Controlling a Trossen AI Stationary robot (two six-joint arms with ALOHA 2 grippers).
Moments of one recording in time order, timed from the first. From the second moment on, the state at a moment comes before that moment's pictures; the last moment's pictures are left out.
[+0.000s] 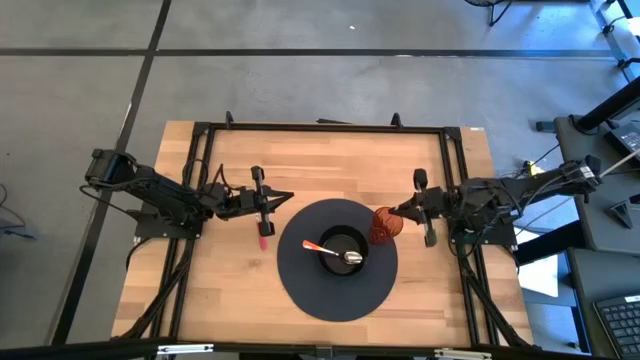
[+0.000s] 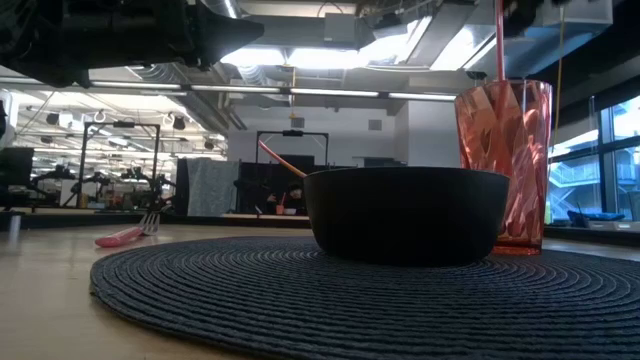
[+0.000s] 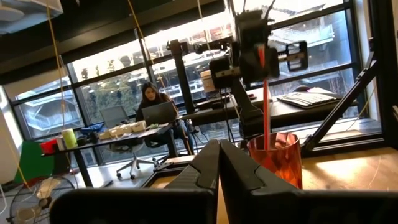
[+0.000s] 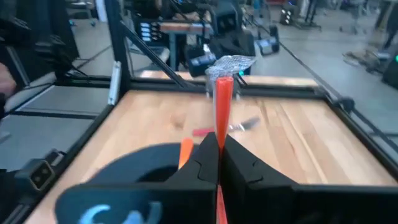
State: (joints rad) left arm -0.10 1.27 0.27 1.26 -0.30 0.30; right arm 0.27 0.66 0.60 -0.08 0.22 0.01
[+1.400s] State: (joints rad) left arm -0.10 1.27 0.27 1.26 -0.30 0.30; right arm 0.23 0.82 0.53 0.11 0.23 -0.02
